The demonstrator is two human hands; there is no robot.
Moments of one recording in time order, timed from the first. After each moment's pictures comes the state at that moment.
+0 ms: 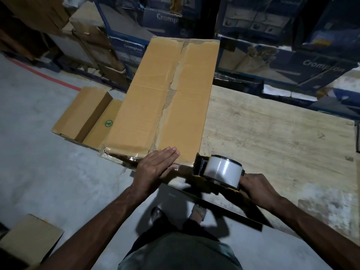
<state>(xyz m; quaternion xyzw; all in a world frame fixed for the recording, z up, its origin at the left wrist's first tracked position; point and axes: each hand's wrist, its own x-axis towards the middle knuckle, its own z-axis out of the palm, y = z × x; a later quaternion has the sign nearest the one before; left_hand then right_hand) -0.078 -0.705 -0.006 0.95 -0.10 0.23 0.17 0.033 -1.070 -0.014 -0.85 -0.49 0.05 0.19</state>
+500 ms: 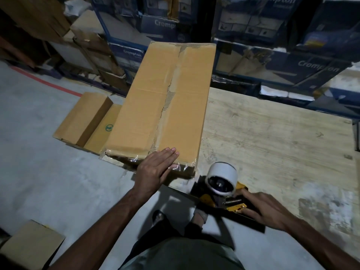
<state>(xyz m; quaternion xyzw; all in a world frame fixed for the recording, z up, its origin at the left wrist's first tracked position) -0.080 -0.708 -0.003 0.96 -0.08 0.22 0.16 -0.011 -1.108 0.001 -0.85 -0.41 0.25 0.24</state>
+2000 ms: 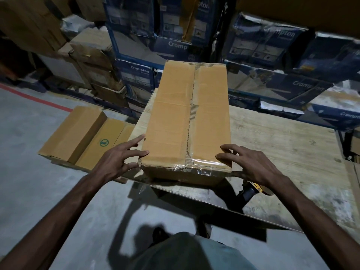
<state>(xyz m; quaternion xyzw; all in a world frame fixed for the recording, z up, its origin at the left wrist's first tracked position) -0.094 -0.470 0.054 0.96 -0.13 0.03 0.24 0.031 -0.927 0.082 -0.90 -0.44 0.05 0.00</state>
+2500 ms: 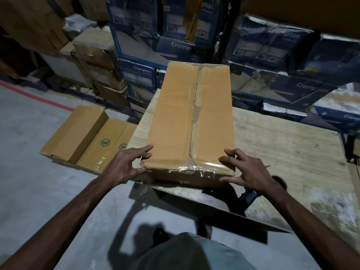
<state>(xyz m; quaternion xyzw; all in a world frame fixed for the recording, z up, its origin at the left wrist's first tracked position) -0.091 -0.484 0.032 0.93 -0.11 0.07 0.34 0.027 -0.924 0.046 -0.91 -0.41 0.00 0.12</state>
